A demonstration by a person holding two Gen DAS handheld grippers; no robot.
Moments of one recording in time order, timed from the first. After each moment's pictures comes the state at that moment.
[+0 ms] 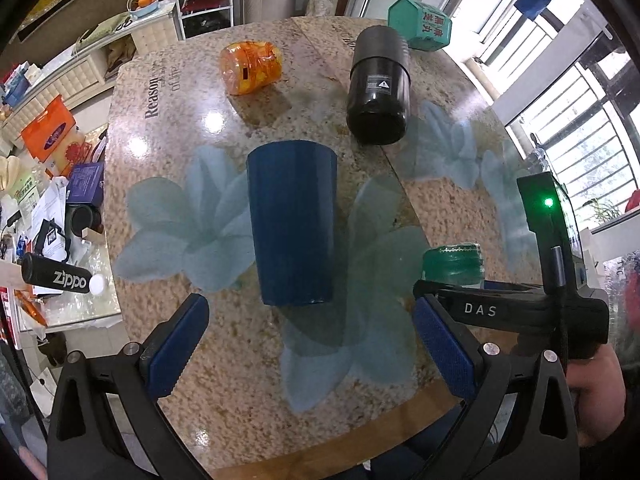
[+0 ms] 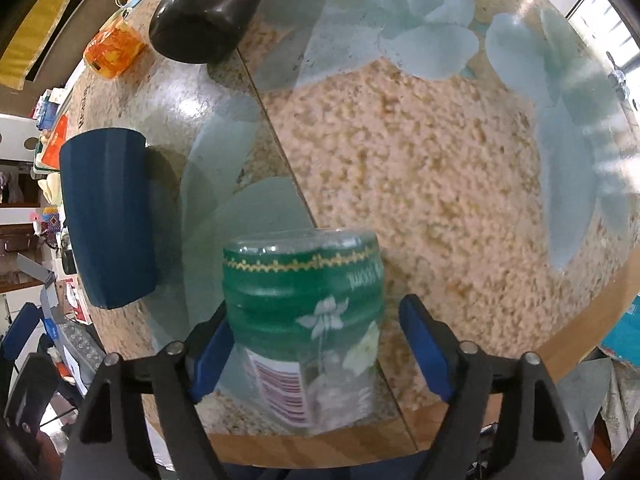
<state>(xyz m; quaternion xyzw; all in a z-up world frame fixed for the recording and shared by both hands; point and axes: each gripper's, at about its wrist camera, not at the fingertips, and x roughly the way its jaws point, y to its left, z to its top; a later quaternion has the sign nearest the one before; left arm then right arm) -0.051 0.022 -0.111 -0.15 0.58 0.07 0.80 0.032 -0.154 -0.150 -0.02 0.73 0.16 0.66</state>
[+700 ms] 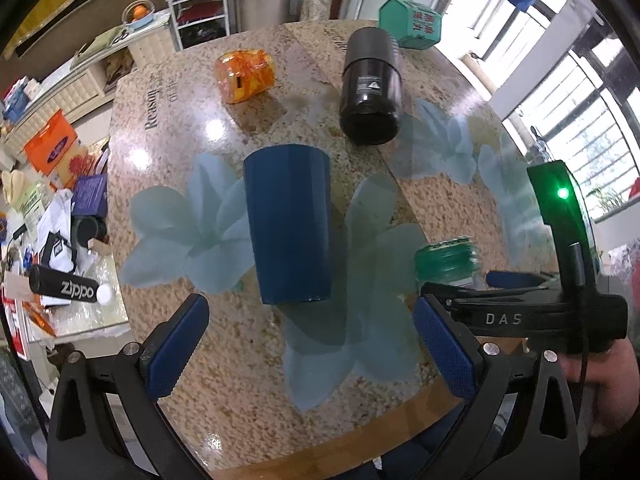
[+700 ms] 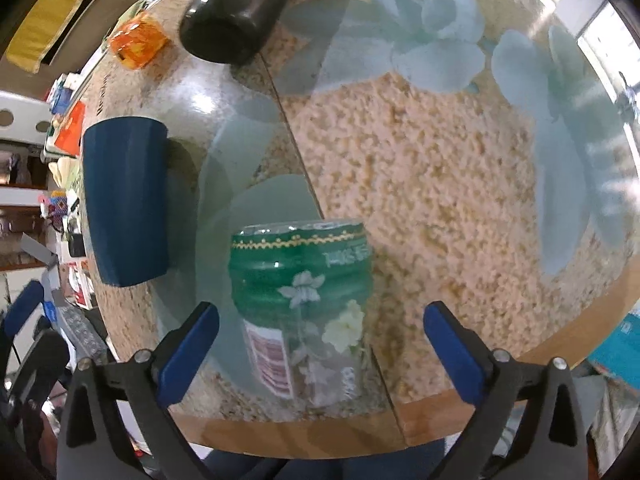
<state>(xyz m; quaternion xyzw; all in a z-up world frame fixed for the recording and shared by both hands) -0.052 0.013 -0.103 -0.12 0.58 0.06 0.80 0.018 -0.183 -0.135 -0.04 0.72 0.19 0.67</state>
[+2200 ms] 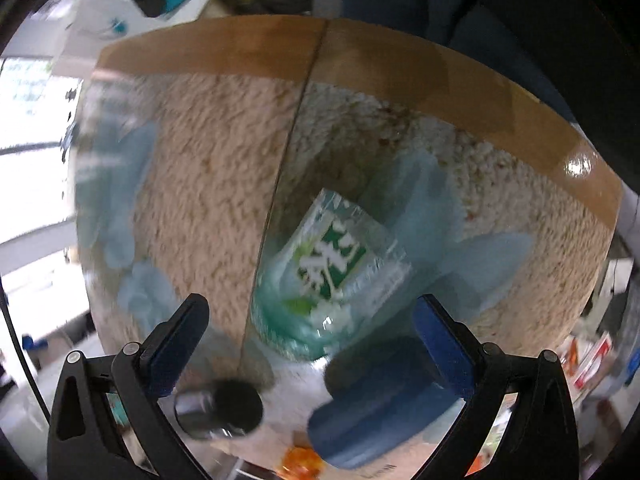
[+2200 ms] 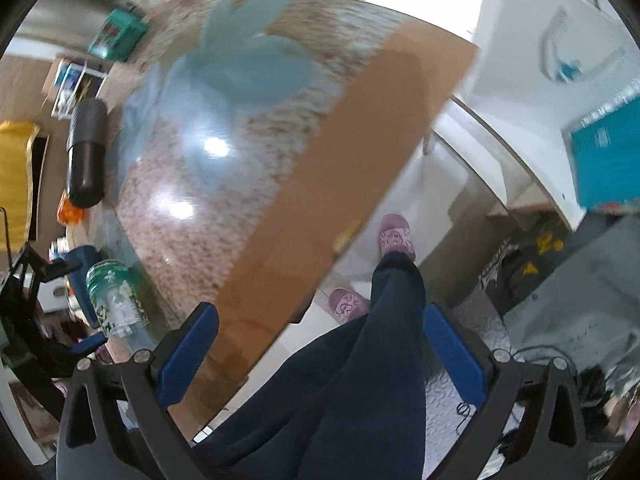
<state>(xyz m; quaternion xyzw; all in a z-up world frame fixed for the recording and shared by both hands) -0.081 -0.142 -0.185 0.73 0.29 -0.51 0.34 -0.032 -0.424 -0.128 0.22 0.71 0.02 0.67</state>
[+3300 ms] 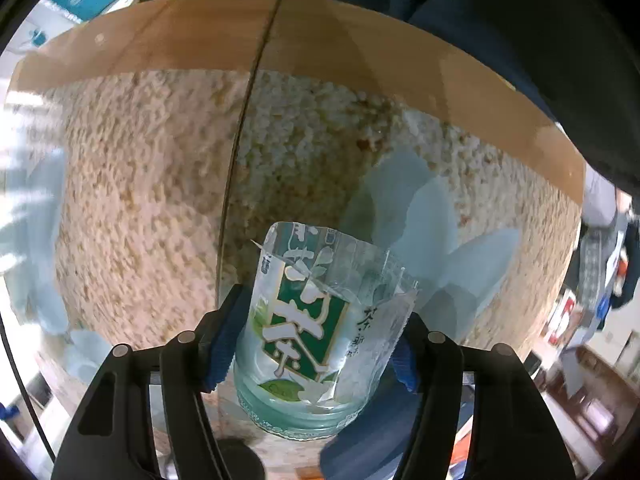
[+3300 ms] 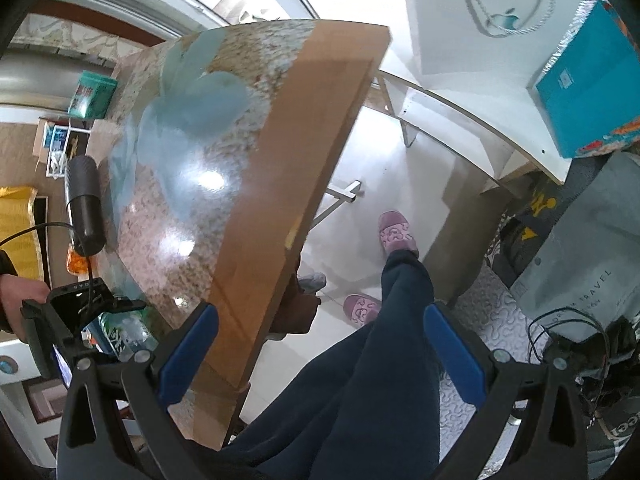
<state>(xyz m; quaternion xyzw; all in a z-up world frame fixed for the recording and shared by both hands) -0.061 -0.179 -0.225 0.70 0.36 -0.57 0.24 -0.043 -0.450 -0.121 0.29 0.68 -0.03 0.67</state>
